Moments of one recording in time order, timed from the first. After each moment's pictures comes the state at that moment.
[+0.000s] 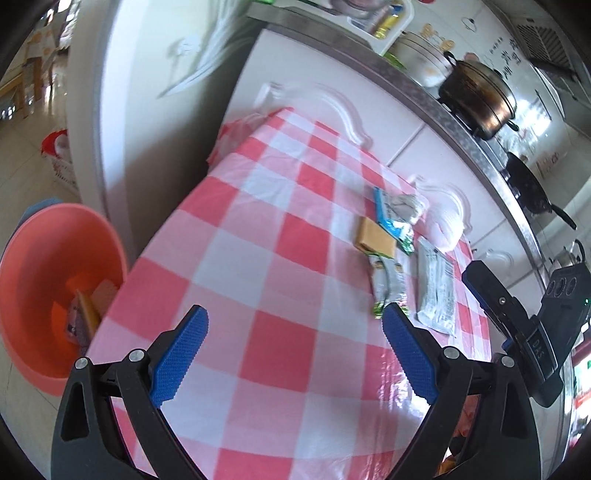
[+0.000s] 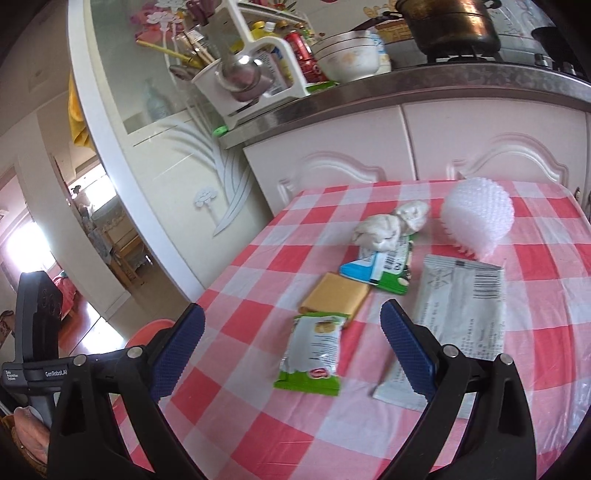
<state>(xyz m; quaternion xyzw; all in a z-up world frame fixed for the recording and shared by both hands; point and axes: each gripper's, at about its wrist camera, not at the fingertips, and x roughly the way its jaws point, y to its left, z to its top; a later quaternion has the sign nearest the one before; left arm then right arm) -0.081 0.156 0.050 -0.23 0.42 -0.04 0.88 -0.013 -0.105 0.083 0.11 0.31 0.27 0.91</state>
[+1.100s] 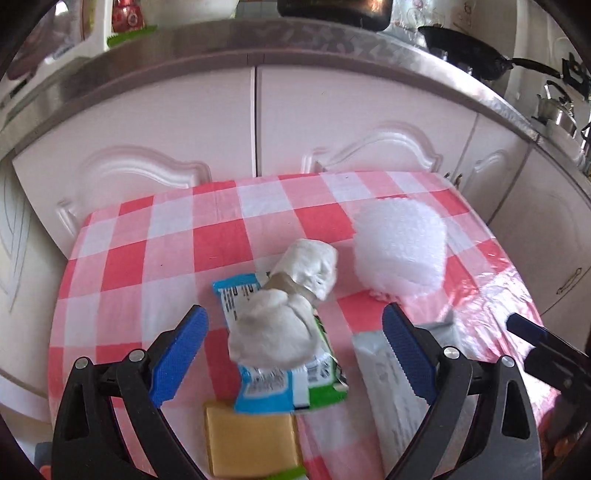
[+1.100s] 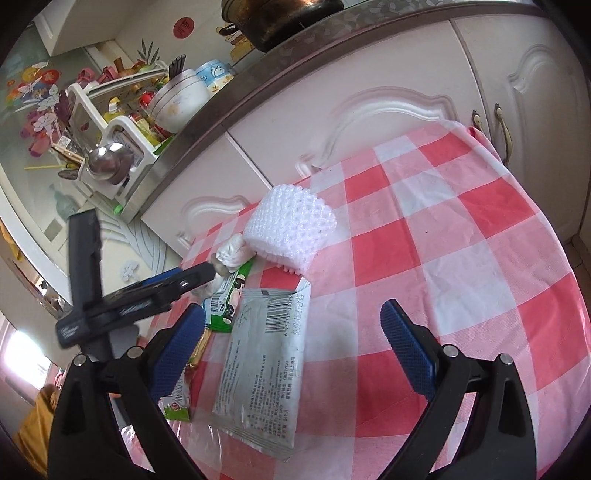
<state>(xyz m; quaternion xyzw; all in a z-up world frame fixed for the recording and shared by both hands) 0.146 -0.038 0.051 0.05 0.42 -0.17 0.89 0.035 -0.261 0.045 0.25 0.33 0.15 0.90</state>
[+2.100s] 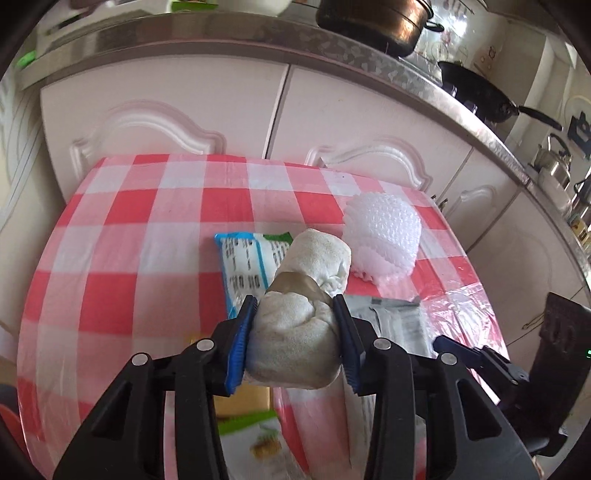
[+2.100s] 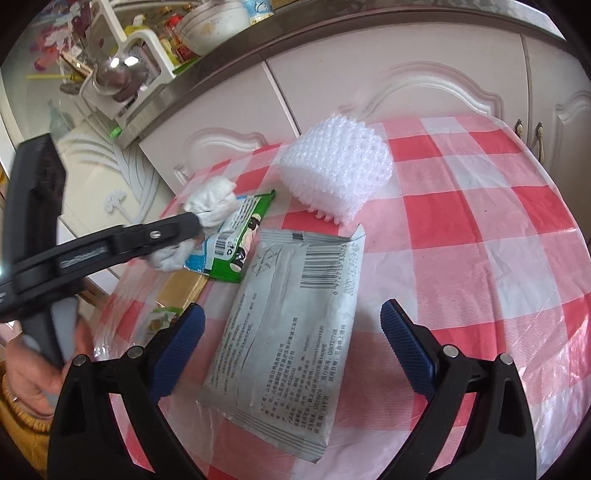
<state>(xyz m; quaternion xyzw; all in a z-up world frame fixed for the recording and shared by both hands) 0.099 -0.005 0.062 -0.07 0.42 -0.18 0.89 0.044 -0.197 0.033 0.13 0.40 0.16 0.89</state>
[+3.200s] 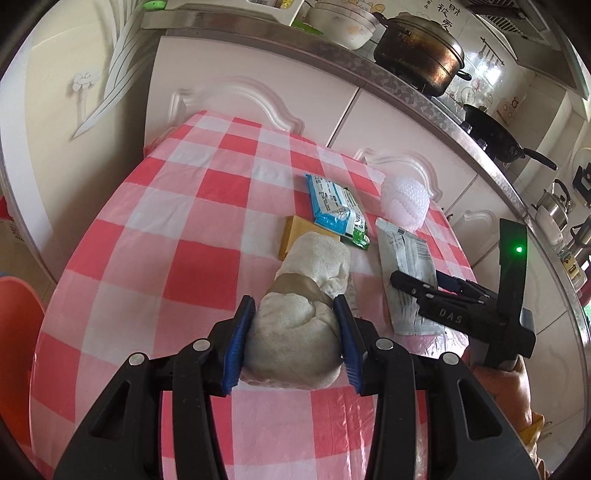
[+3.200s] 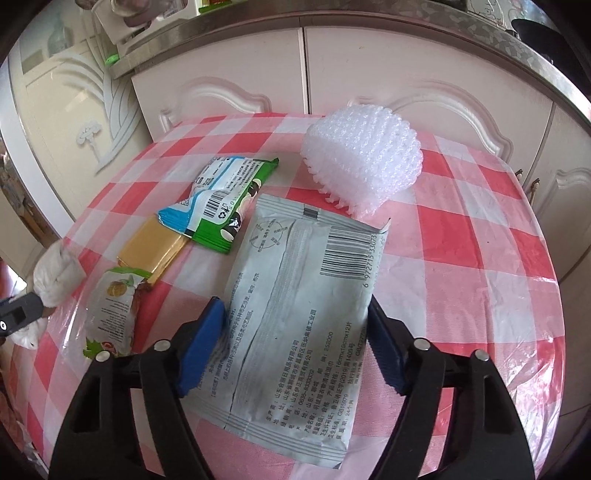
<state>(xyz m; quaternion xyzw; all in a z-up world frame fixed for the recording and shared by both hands) -0.025 0.092 0.046 -0.16 0.41 -0.13 0.89 0.047 -0.155 0.025 0.00 0.43 0.12 0.90</state>
